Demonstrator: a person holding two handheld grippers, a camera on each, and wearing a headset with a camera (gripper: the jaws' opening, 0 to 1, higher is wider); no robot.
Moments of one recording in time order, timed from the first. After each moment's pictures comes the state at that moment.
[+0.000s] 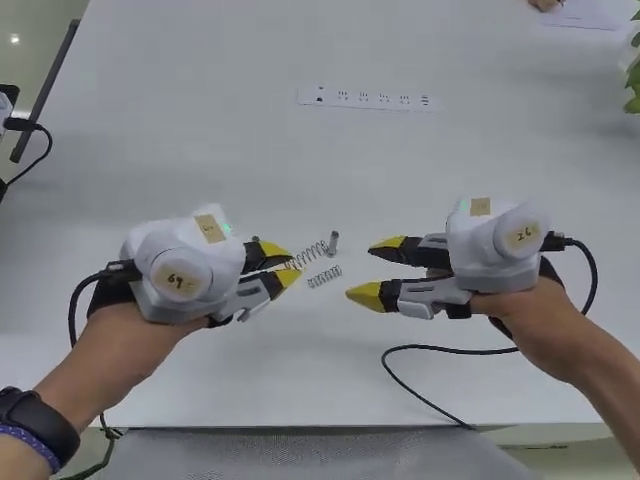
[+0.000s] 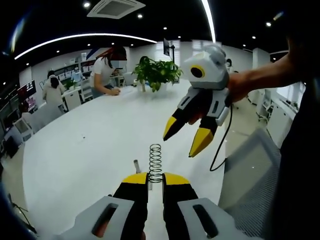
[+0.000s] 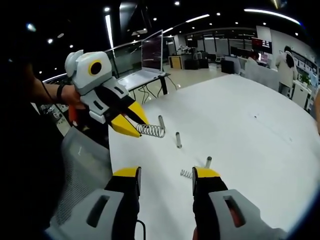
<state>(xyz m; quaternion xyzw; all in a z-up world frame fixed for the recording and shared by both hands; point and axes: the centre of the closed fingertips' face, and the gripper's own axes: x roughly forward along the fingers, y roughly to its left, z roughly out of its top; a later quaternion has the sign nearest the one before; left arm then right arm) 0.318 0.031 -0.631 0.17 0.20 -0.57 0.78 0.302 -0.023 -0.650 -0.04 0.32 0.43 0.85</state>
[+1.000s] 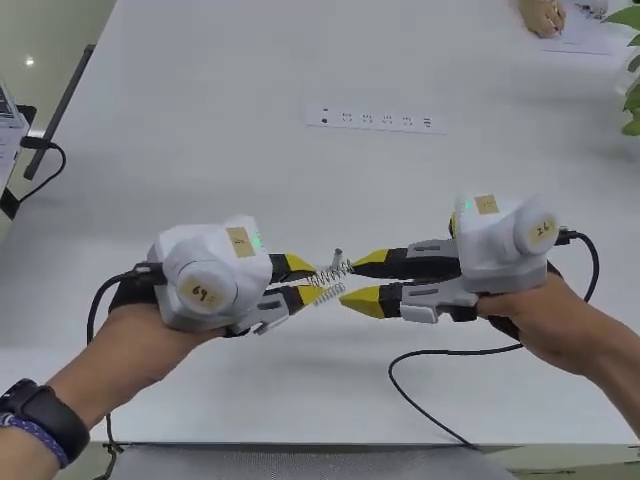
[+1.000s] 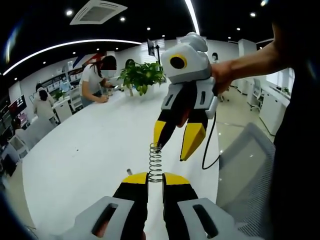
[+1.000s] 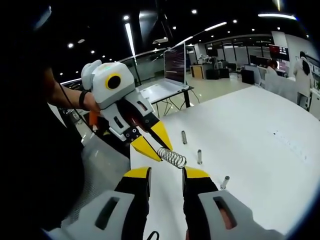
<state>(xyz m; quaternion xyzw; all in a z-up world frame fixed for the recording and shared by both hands) 0.304 0.016 -0.618 0.21 0.17 -0.61 0.75 0.286 0.007 -0.610 -0.02 0.28 0.51 0.81</state>
